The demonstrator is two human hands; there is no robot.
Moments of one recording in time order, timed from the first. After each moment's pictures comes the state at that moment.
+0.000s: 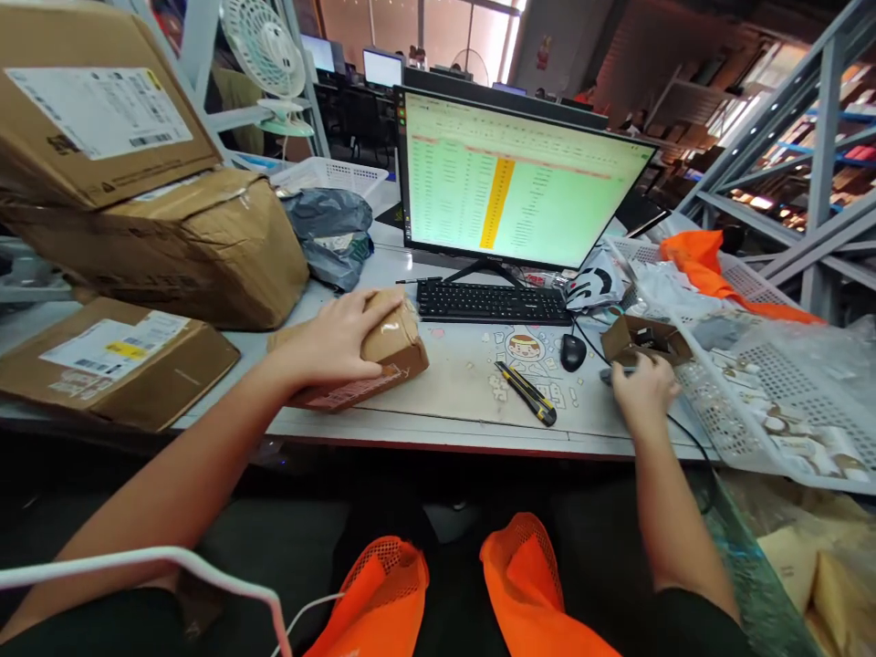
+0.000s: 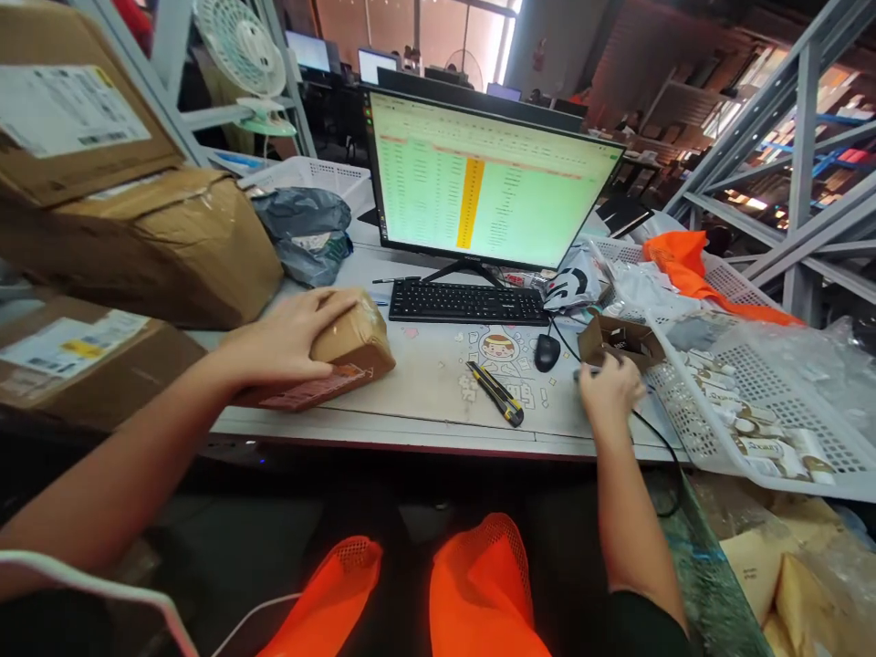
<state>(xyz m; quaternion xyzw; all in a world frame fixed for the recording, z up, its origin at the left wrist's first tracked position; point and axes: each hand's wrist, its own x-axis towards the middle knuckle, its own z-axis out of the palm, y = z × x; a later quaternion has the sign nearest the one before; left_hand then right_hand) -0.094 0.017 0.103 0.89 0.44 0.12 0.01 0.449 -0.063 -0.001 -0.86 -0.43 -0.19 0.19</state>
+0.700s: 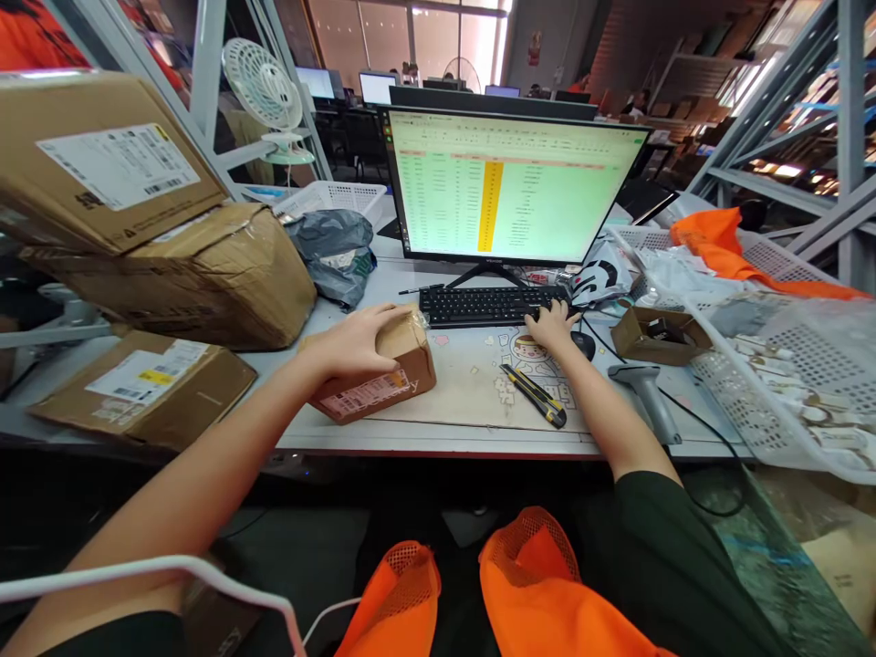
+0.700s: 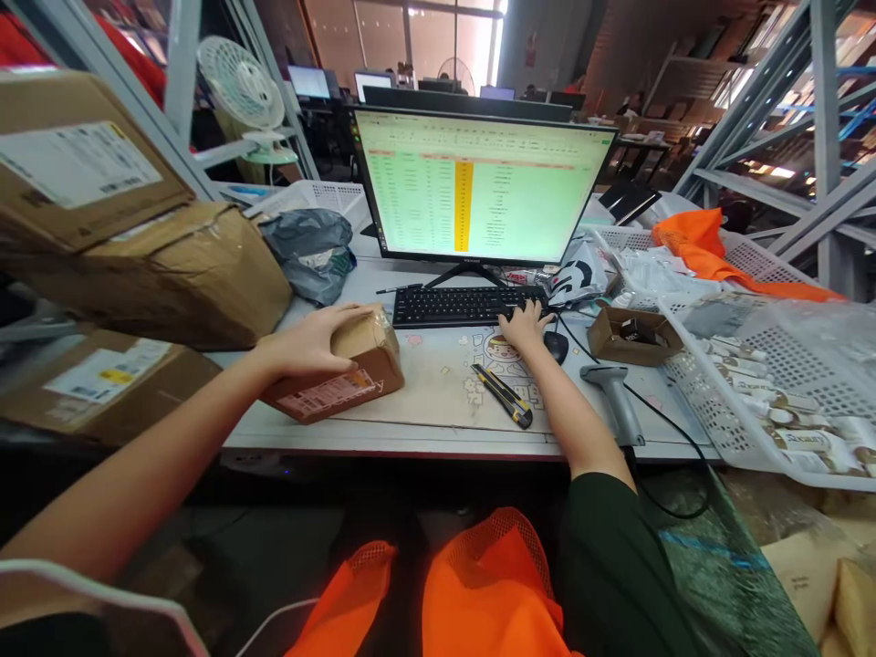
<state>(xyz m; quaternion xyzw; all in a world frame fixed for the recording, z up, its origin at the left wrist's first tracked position) -0.076 0.053 0.101 0.89 0.43 0.11 0.08 0.341 0.099 -0.001 -0.78 -0.61 0.00 0.14</state>
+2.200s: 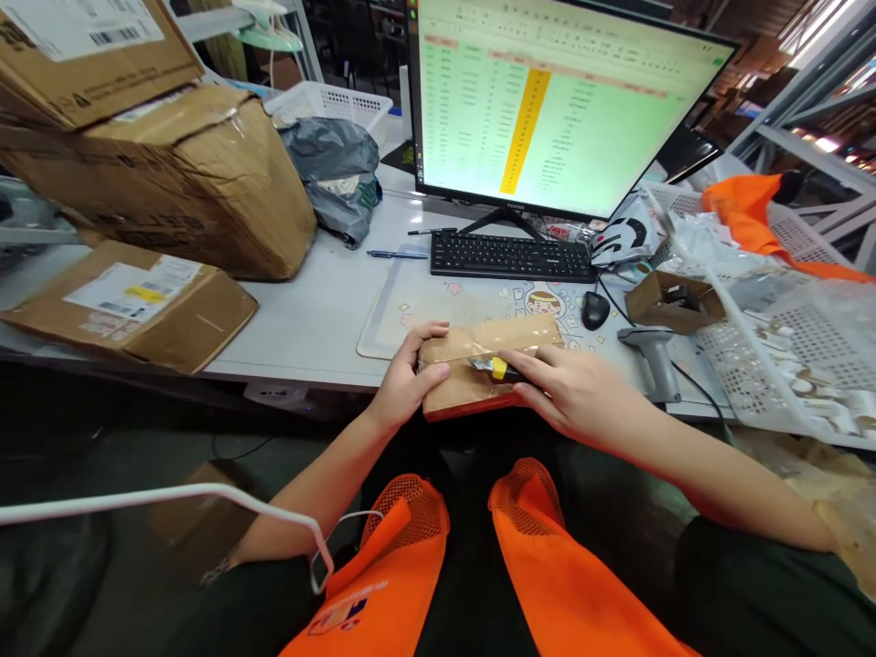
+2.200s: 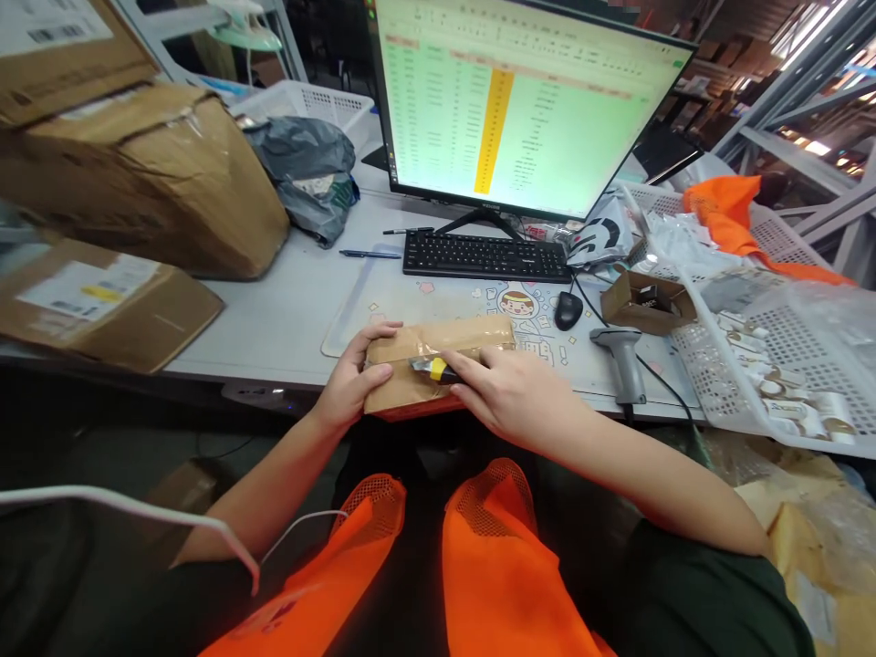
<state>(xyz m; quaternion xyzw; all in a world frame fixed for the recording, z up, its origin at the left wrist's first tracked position) -0.025 -0.088 0.000 0.63 0.37 0.50 0.46 0.234 -0.146 0.106 -0.44 -0.89 -0.05 0.08</state>
